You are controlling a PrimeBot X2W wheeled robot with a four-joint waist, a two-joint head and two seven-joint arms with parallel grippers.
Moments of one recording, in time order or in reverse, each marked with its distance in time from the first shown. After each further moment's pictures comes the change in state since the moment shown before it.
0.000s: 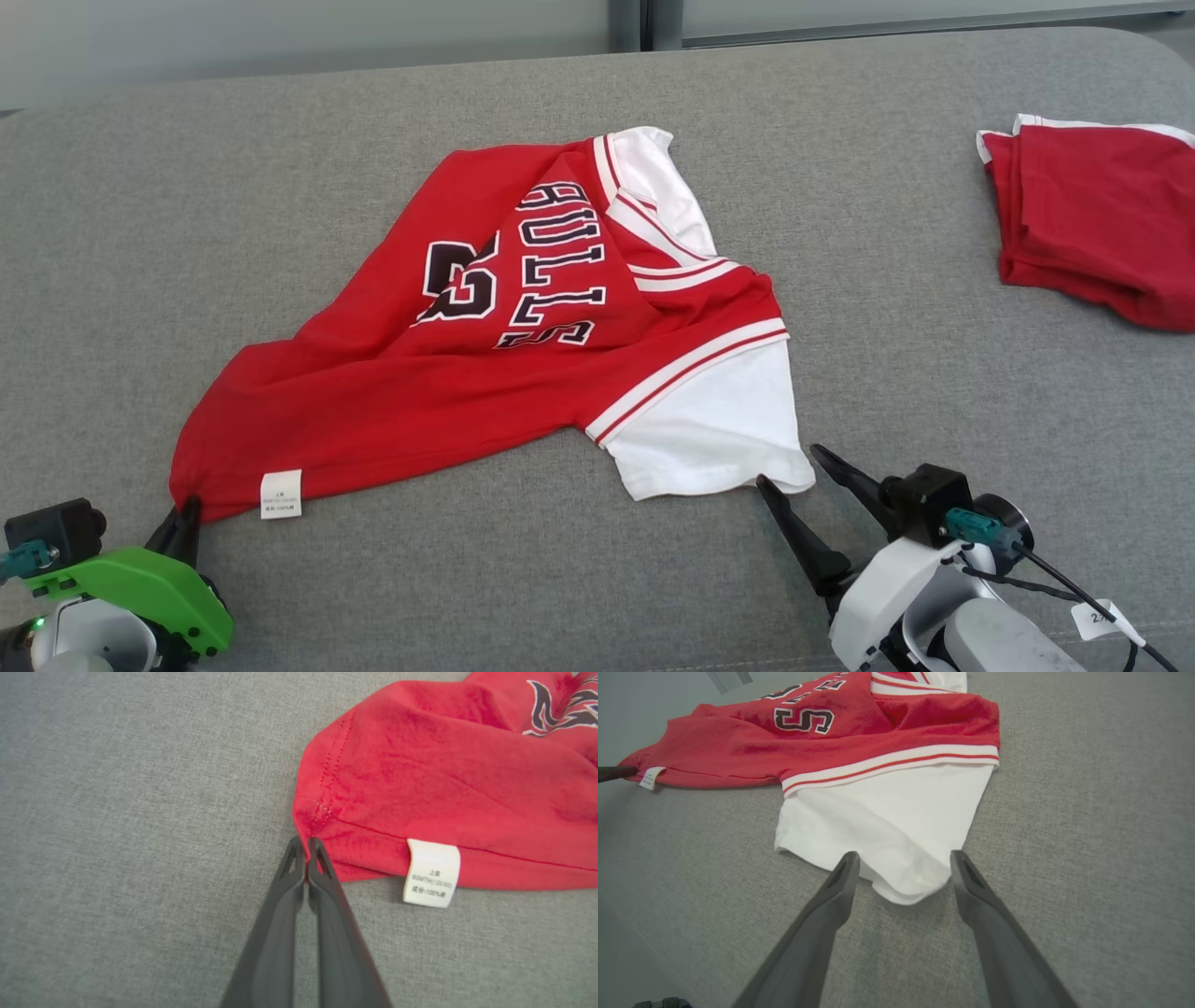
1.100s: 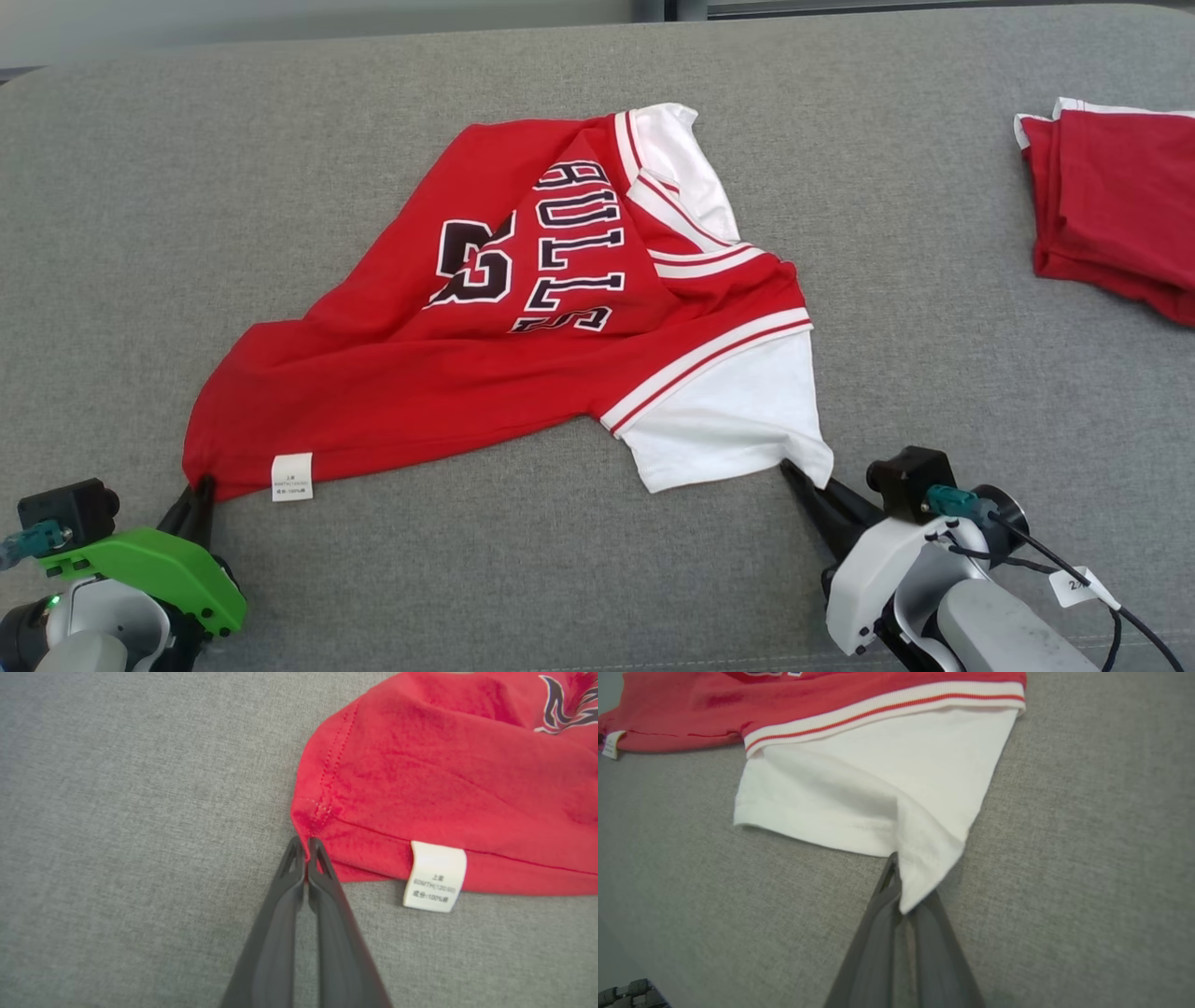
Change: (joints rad) left arm -0.029 -0.015 -0.014 -0.006 0.000 -0.002 -0.001; right arm -0.056 0.013 0.006 0.083 0.000 0.000 0.072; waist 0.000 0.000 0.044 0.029
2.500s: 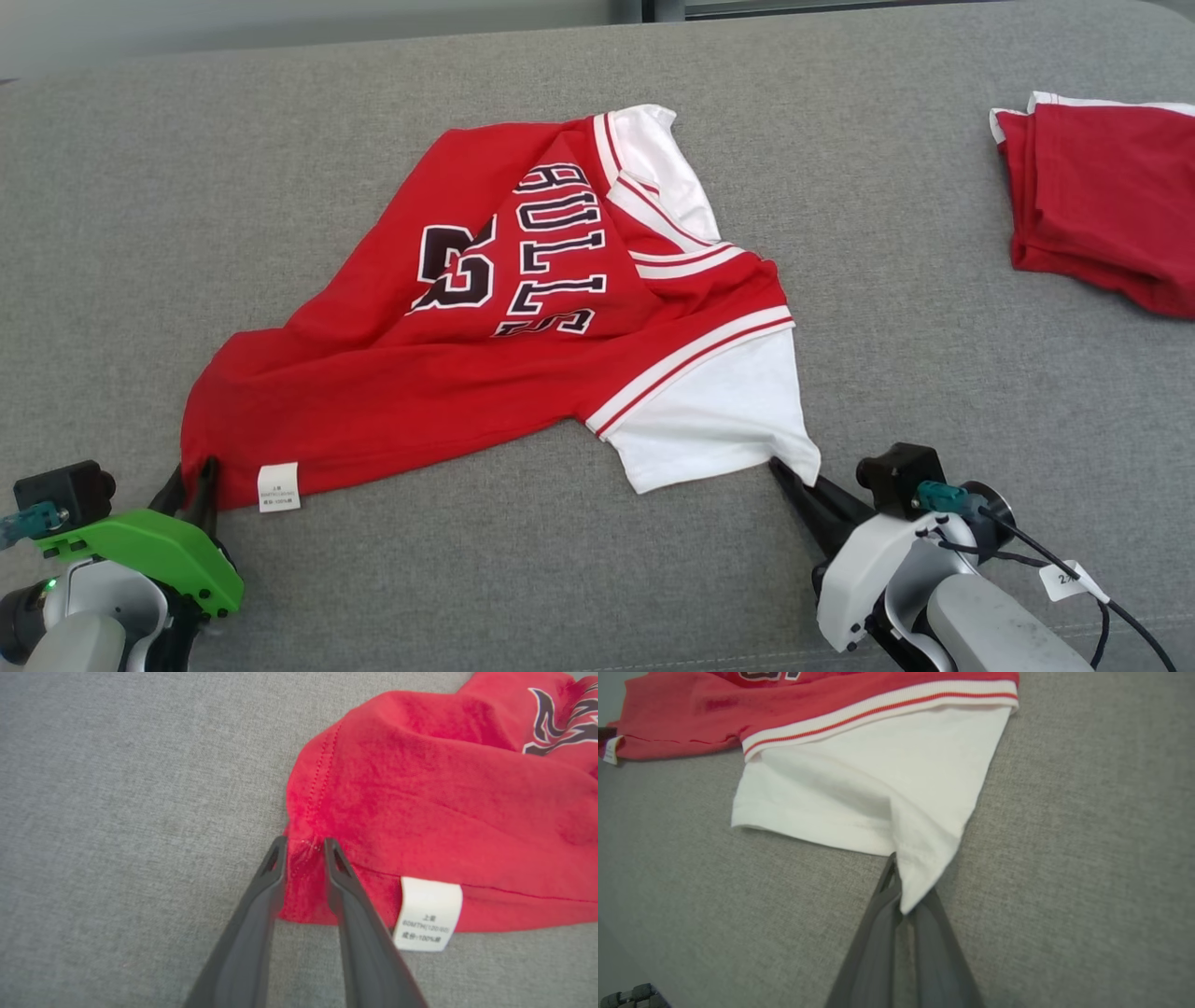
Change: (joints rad) left arm -0.042 -0.002 -0.008 0.028 -0.006 -0.006 0.002; right arm -0.028 0.018 0.013 0.045 0.009 0.008 -0.021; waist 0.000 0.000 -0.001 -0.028
